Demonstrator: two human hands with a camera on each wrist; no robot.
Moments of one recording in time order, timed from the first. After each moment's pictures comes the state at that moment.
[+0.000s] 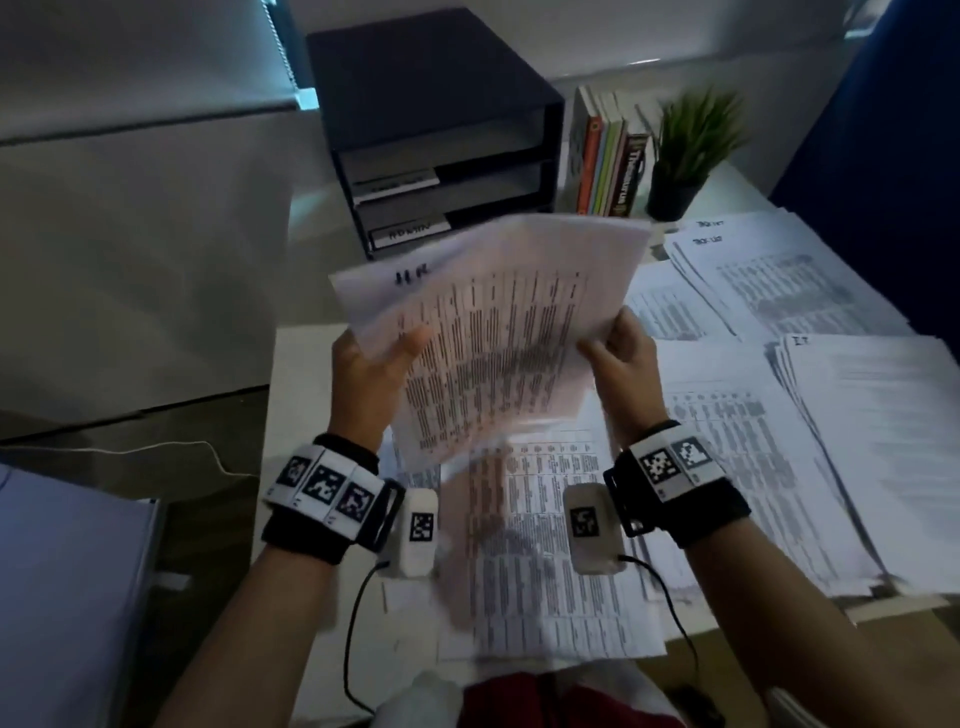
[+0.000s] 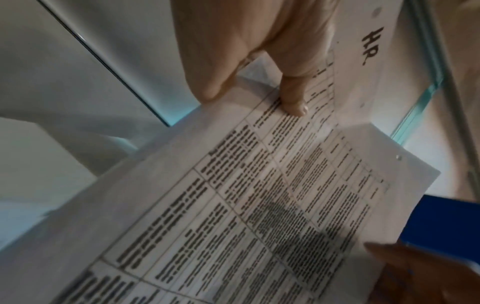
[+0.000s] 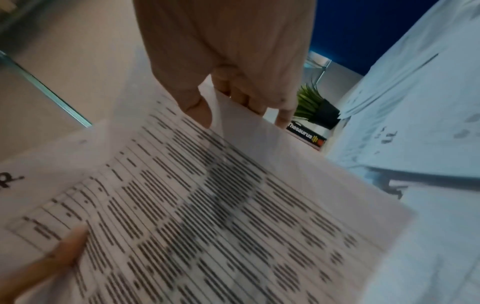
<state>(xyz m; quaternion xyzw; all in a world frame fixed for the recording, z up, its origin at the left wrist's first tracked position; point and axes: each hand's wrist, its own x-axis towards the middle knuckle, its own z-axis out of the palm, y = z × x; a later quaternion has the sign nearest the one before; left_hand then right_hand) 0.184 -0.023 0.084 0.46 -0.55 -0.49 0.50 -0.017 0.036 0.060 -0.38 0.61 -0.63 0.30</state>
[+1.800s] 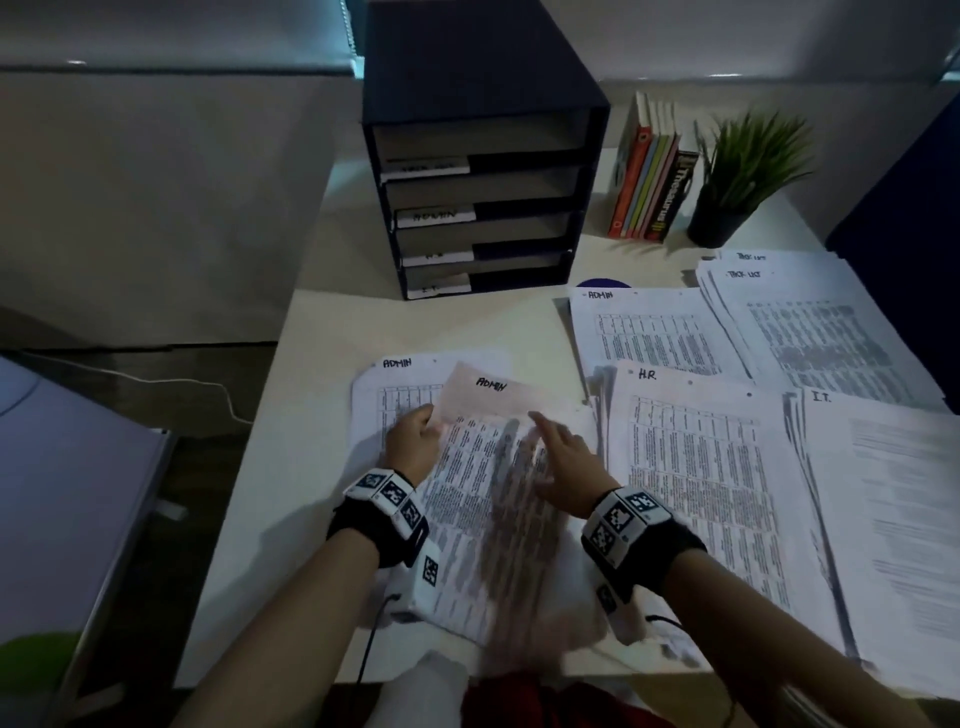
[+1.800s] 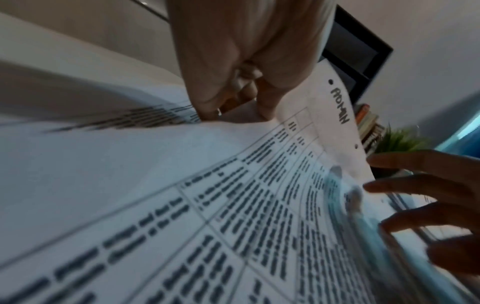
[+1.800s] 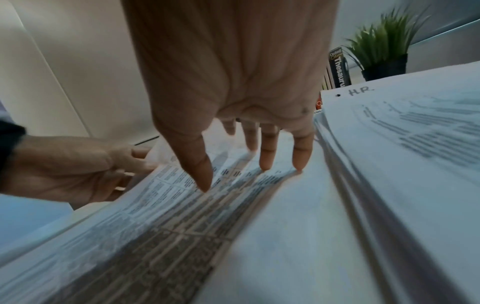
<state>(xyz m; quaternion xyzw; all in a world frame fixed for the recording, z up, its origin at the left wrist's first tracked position) 0.156 -0.006 -0.042 0.66 -0.58 -0.42 0.21 -0.035 0.056 -0.031 -0.66 0.67 -0.03 0.33</state>
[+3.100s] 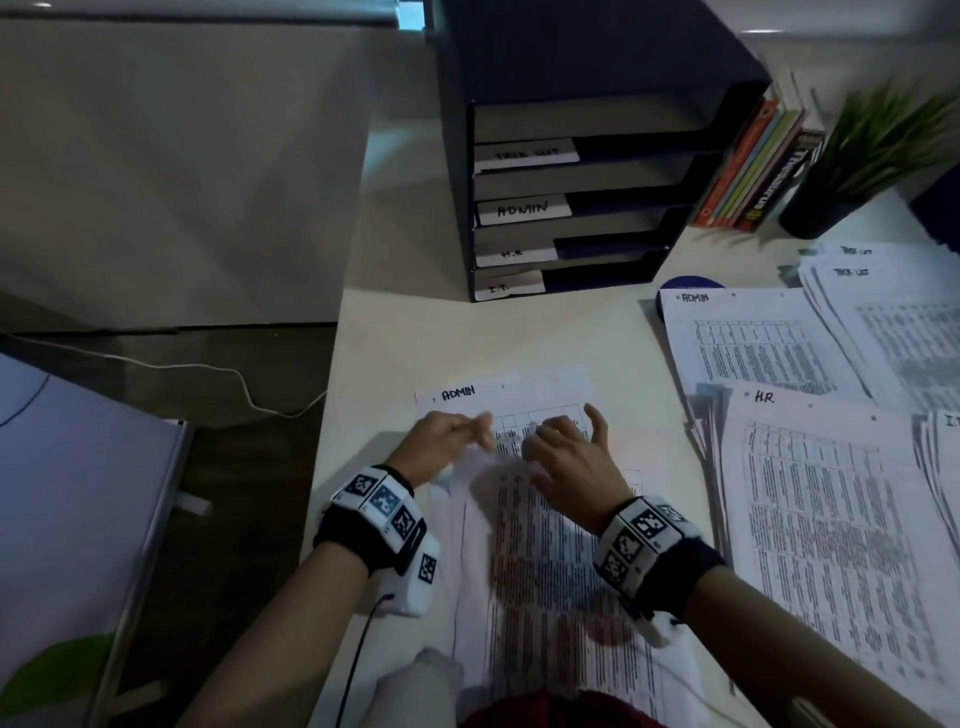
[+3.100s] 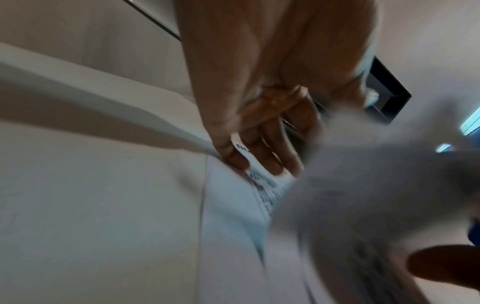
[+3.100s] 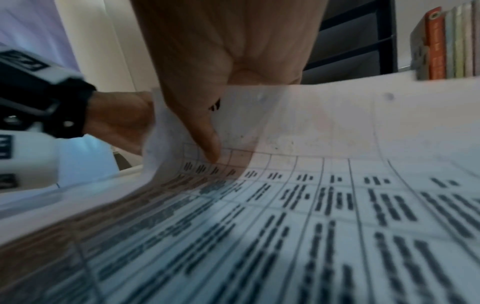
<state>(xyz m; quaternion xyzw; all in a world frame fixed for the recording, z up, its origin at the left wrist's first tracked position) 0.244 -0.071 -0.041 0.50 -0.59 -0.61 0.15 0.067 -0.004 -0.039 -0.80 0.59 -0.09 0.03</state>
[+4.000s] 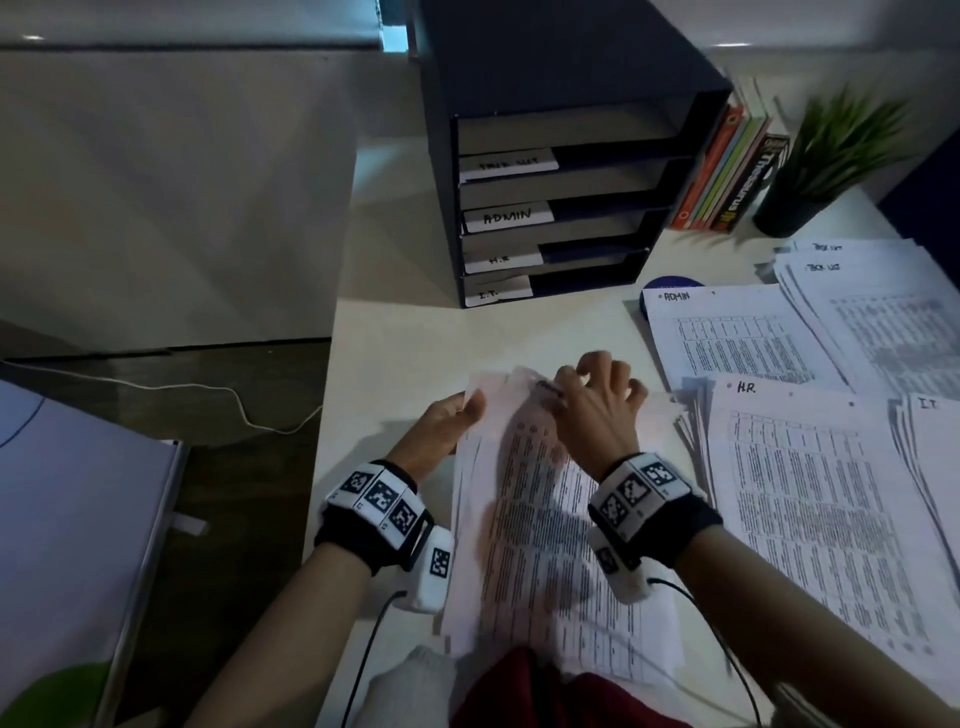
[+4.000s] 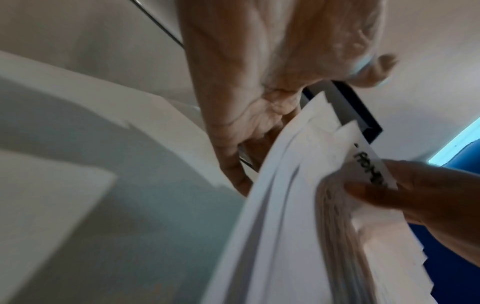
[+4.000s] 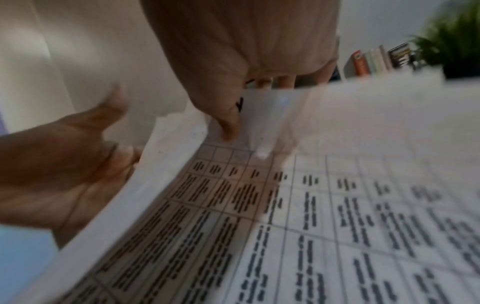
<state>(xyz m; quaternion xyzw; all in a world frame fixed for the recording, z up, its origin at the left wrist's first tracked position) 0.238 -0.069 -0.020 0.46 -0.57 -0.65 0.18 0.056 -0.031 -0.007 -0.63 0.77 -0.08 0.09</state>
